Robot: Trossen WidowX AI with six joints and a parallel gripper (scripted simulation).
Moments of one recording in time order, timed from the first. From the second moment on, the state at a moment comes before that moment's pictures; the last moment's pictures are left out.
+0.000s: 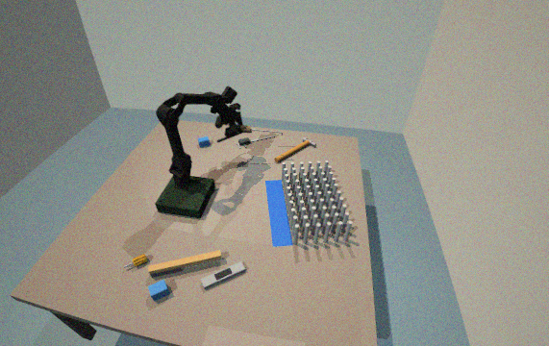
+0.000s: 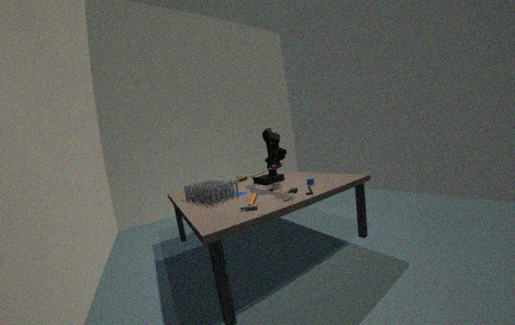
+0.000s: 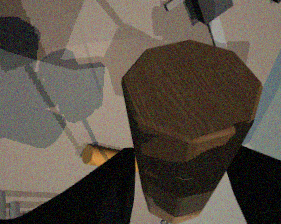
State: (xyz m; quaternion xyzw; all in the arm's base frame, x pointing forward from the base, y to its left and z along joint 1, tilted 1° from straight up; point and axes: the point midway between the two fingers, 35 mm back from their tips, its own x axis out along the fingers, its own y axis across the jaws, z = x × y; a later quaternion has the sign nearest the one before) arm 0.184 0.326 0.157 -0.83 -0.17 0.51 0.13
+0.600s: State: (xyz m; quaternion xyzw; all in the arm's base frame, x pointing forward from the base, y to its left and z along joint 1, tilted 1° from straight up) arm 0.218 0.297 0.163 -0.77 -0.02 0.54 0.34
